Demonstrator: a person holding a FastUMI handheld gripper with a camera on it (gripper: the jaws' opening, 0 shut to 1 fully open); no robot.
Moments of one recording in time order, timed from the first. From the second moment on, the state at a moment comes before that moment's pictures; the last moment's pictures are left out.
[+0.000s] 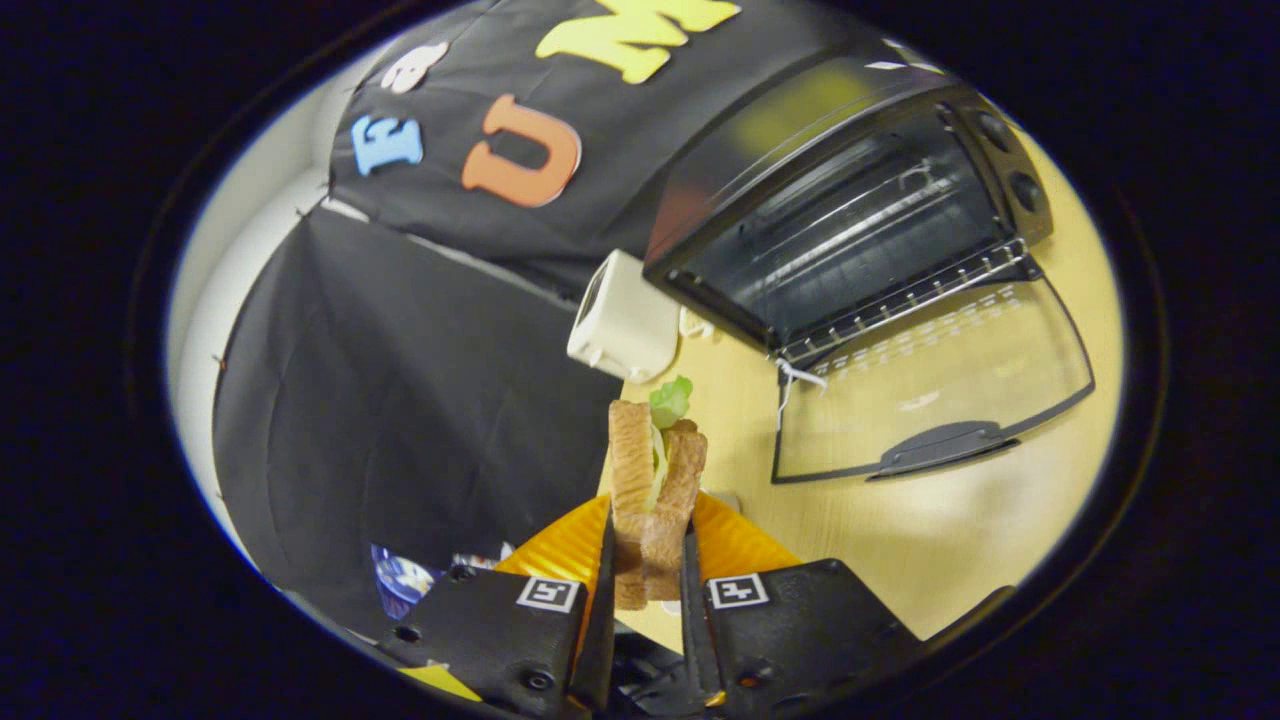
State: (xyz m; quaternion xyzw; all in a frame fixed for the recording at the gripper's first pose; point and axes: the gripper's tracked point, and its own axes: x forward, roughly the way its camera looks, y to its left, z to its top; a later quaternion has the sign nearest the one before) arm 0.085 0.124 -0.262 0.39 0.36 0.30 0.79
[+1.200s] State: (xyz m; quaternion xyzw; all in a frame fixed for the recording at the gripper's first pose) arm 0.281 0.033 -0.283 0.57 0.17 0.10 0.80
